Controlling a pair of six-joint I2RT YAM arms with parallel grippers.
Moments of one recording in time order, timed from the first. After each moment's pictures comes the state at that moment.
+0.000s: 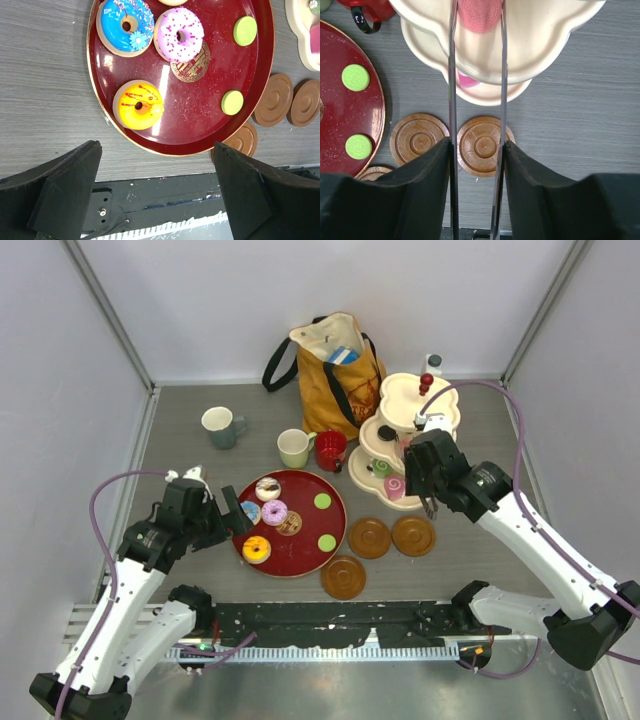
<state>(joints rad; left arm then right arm) -0.34 0.71 0.82 -0.98 0.02 -0.66 0.61 1.10 1.17 -0.91 0.40 0.37</state>
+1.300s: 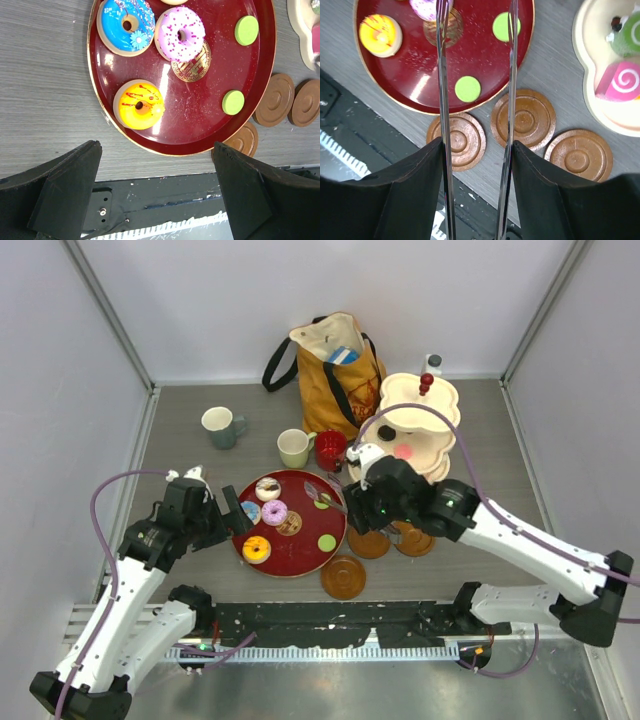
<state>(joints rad) -0.34 0.71 0.82 -0.98 0.02 -0.66 0.95 1.11 1.16 -0.79 0.11 0.30</state>
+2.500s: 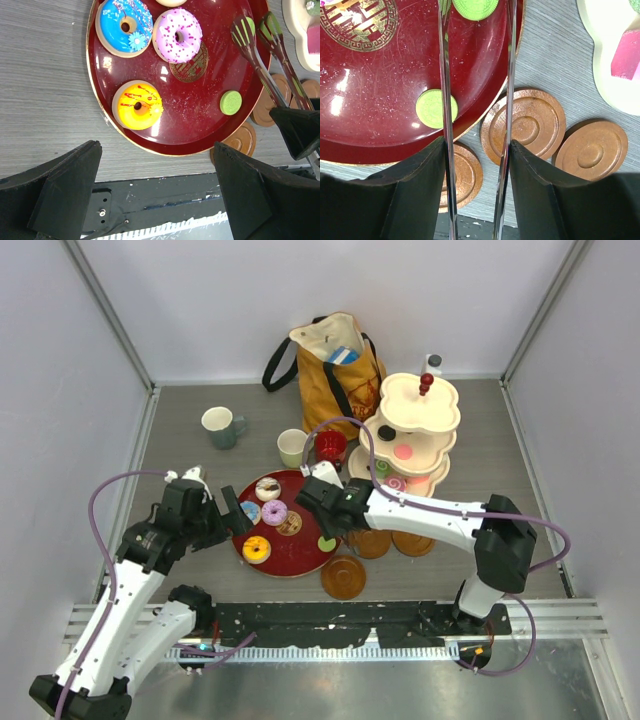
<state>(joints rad) -0.34 0.70 0.82 -0.98 0.02 -0.66 1.09 1.66 1.29 -0.84 0.41 0.53</state>
